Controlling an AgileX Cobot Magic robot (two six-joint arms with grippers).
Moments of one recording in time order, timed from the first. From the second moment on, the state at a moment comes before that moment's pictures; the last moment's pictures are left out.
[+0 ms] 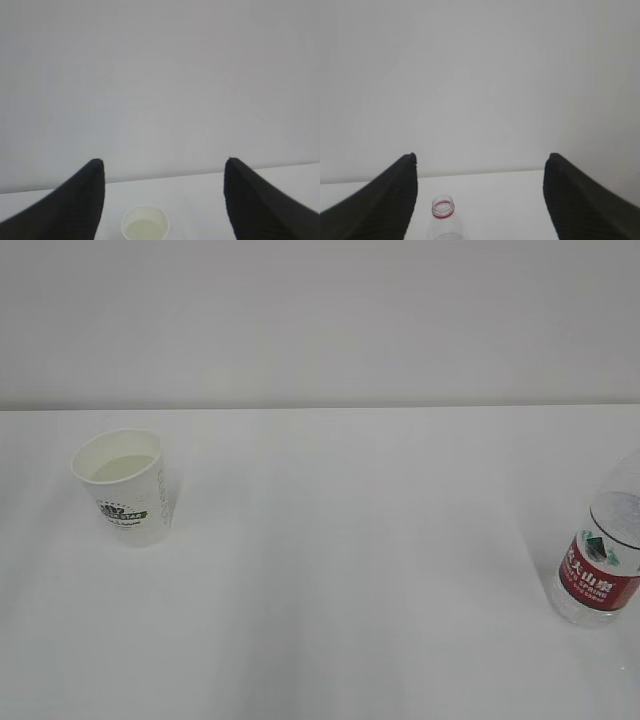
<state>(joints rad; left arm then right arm) -0.32 0.39 -0.75 0.13 0.48 -0.26 0.04 0.13 -0.78 -0.16 0.78 0.11</state>
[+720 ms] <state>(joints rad) -0.32 0.31 -0.75 0.10 0.72 -0.26 0.04 -0.01 -0.79 -0.16 1.08 0.05</state>
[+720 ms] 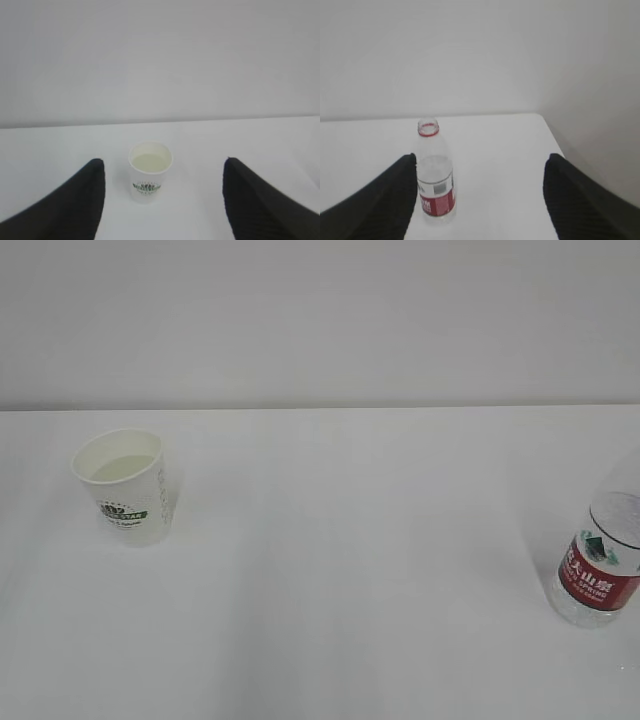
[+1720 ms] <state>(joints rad) -0.32 0.03 -0.74 0.08 1.12 -0.26 0.04 -0.02 -0.79 -0.13 1.28 0.04</state>
